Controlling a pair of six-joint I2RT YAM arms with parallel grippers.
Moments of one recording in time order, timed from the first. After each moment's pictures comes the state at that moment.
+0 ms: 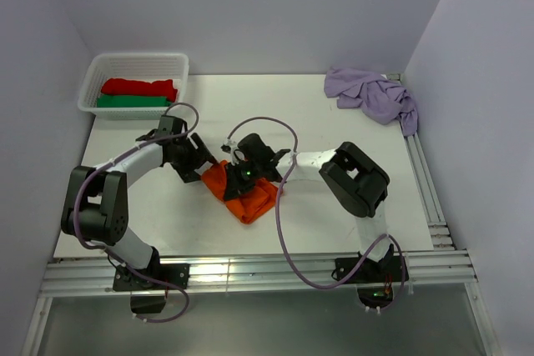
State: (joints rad) left arm -0.20 1.59 0.92 -0.42 0.31 -0.86; right arm 0.83 1.99 1.17 -0.01 -0.54 0.43
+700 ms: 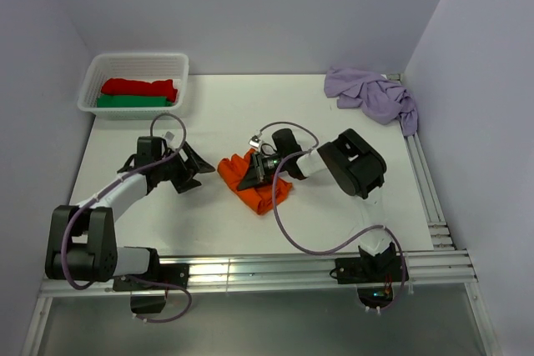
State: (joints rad) left arm -0.08 1.33 0.62 -0.19 0.53 -0.77; right arm 0.59 2.12 1.00 0.46 -0.99 0.76
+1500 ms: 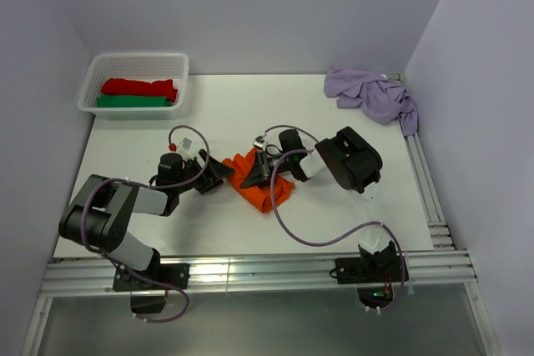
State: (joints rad) left arm -0.29 1.53 0.35 0.69 0.45 -0.96; right arm 0.54 2.21 0.98 0.69 -1.14 0.97
